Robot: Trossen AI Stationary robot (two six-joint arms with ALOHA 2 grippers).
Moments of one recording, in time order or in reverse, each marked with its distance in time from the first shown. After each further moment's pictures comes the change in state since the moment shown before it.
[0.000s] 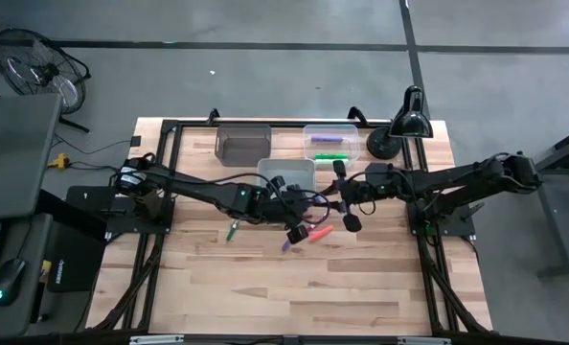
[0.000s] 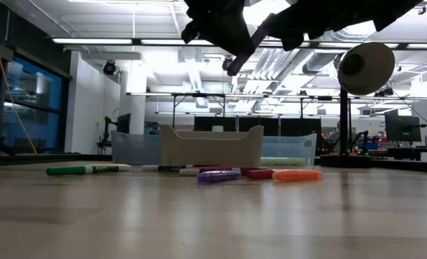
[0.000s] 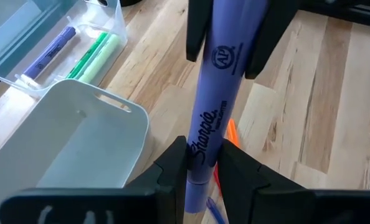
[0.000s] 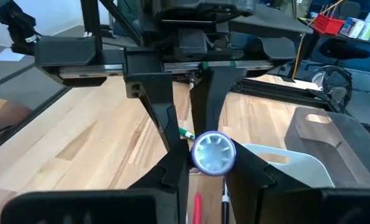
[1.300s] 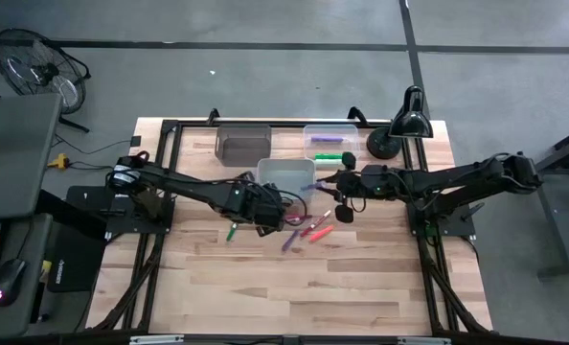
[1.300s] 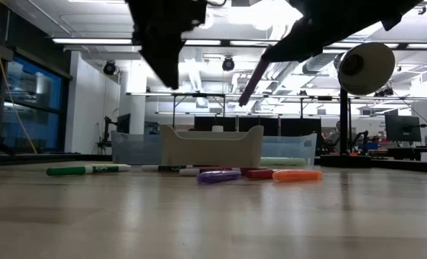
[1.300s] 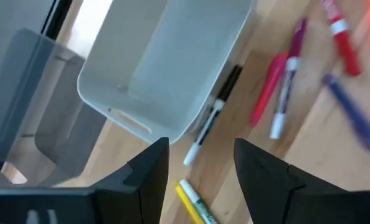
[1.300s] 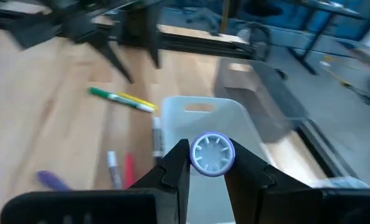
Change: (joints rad) left arm -0.001 -0.053 -0.079 -0.498 -0.109 -0.121; right arm -0.003 -0.001 0.000 -0.120 0.322 0.037
